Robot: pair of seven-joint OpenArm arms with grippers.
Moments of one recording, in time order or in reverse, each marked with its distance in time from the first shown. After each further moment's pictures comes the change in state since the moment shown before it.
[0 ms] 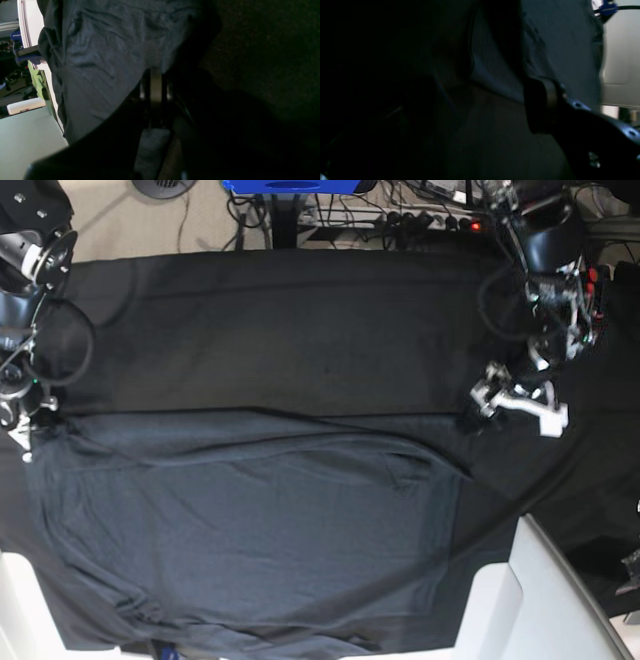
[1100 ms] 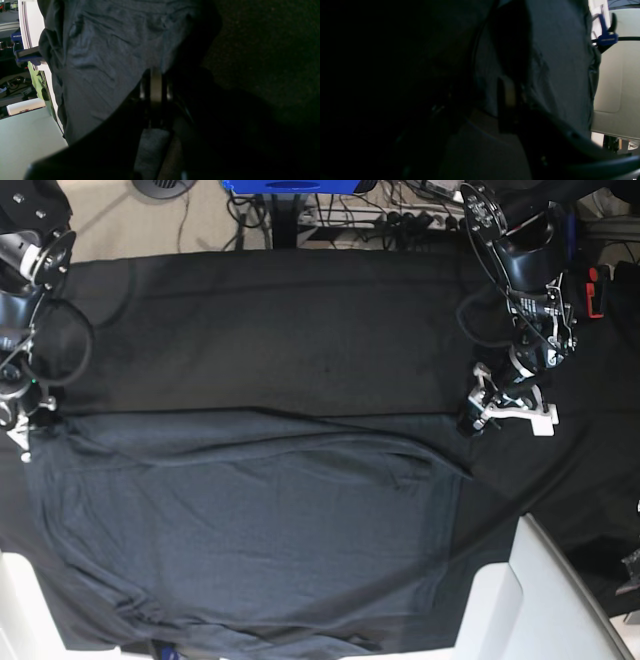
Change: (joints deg) left arm -3.8 2.5 -4.6 -8.2 2.8 3.0 -6.3; right arm 0.0 0.3 0.0 0.0 0.0 0.0 -0.2
